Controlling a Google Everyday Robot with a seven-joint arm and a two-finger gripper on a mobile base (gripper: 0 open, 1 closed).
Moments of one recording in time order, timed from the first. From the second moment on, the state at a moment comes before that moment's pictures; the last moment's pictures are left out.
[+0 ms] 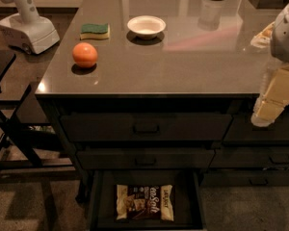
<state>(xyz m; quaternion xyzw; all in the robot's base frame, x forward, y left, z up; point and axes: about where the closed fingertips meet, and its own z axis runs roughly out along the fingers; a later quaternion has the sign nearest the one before) 0.438 -0.216 0.977 -0.60 0.78 -0.03 0.16</state>
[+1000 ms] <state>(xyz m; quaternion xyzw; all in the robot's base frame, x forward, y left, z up) 0.415 -0.177 0.899 -0.58 0.80 -0.01 0.18</state>
